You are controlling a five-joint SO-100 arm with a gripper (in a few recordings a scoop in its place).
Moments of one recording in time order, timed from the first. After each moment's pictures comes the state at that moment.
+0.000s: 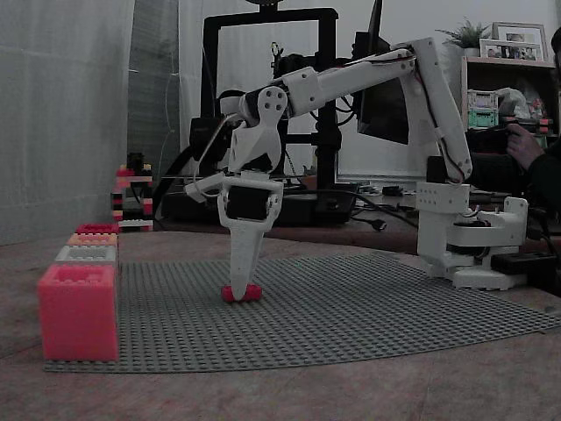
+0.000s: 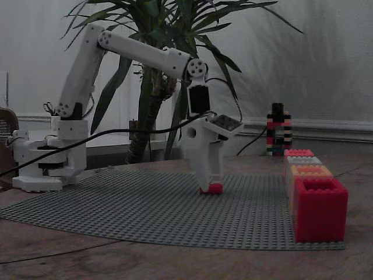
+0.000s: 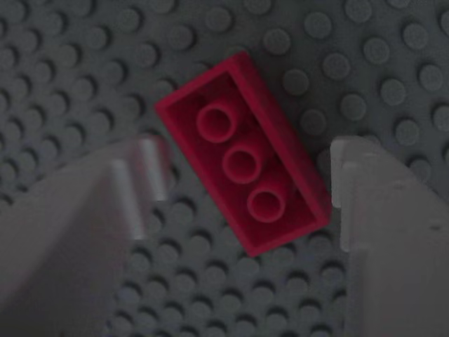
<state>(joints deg) -10.7 67.7 85.8 70.0 -71.9</state>
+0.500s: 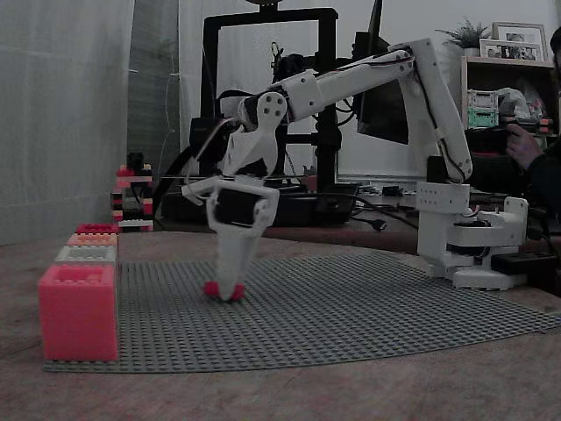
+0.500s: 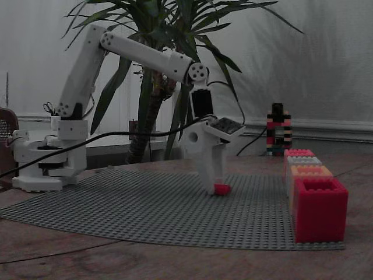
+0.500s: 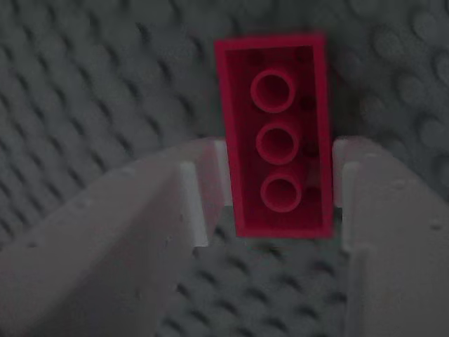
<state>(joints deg) -11.2 66.6 85.8 63.2 -61.3</state>
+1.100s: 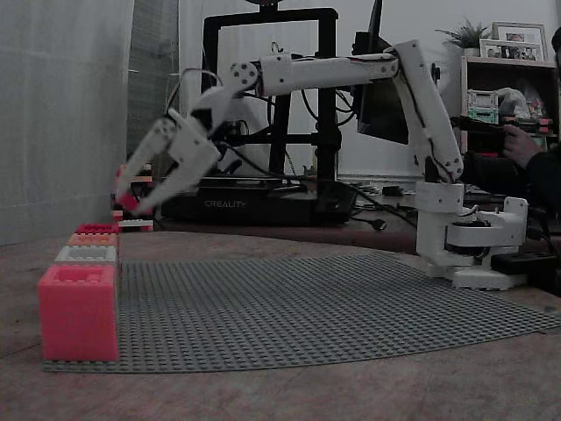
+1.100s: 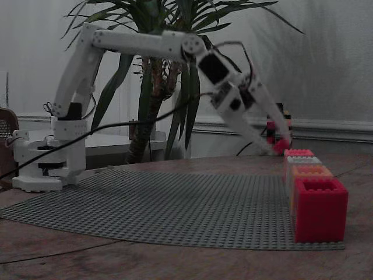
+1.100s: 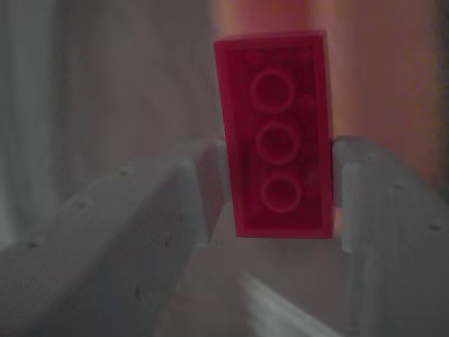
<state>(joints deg) 5.1 66.5 68.7 46.1 -11.5</state>
